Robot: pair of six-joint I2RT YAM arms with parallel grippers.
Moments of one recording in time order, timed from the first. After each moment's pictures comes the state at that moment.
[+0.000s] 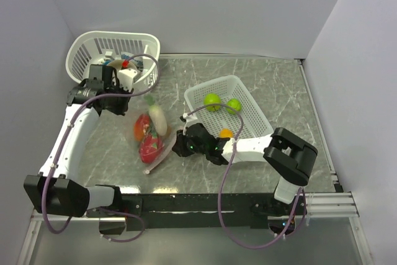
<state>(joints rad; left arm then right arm) -0.11 1.27 1.32 -0.96 0.17 0.33 1.03 1.70 0.82 0.33 0.06 0.63</state>
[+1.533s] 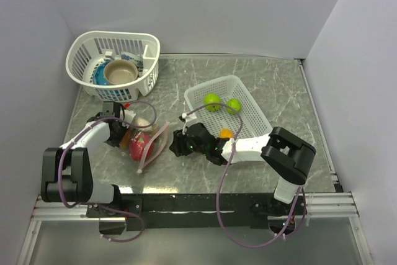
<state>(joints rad) -0.01 1.37 0.72 -0.54 -0.17 0.47 1.03 1.73 0.81 0.39 0.07 0.56</state>
